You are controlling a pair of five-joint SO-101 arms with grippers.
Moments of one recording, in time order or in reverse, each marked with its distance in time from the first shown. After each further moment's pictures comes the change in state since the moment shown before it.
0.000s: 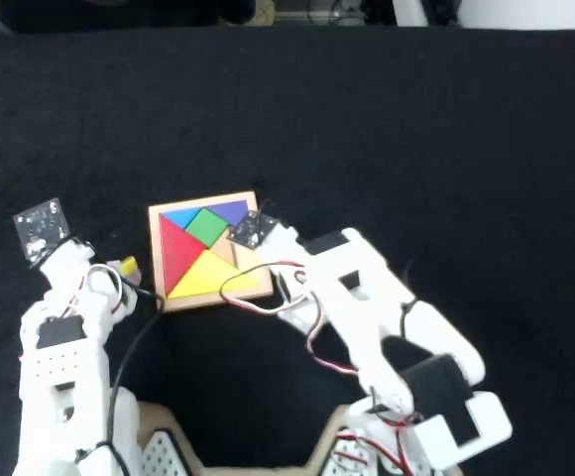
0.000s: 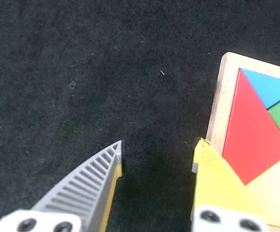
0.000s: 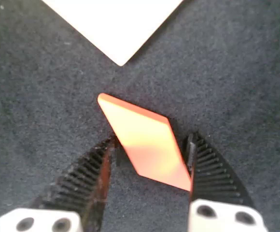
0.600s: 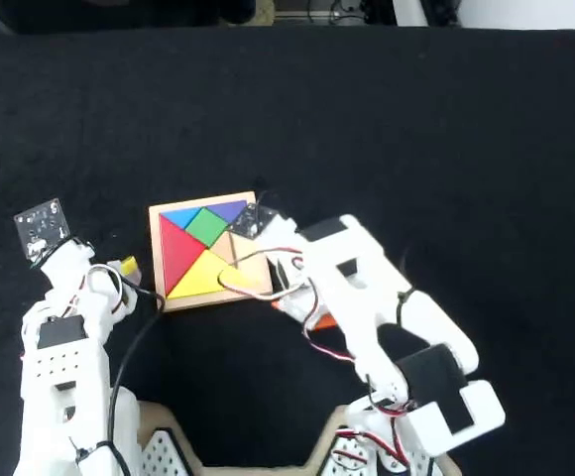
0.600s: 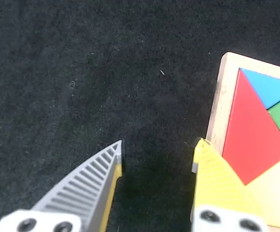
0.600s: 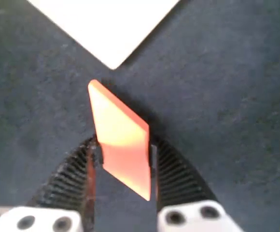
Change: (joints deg) left arm 0.0 0.0 0.0 0.0 0.0; right arm 0.4 1.1 -8.1 9.0 0.4
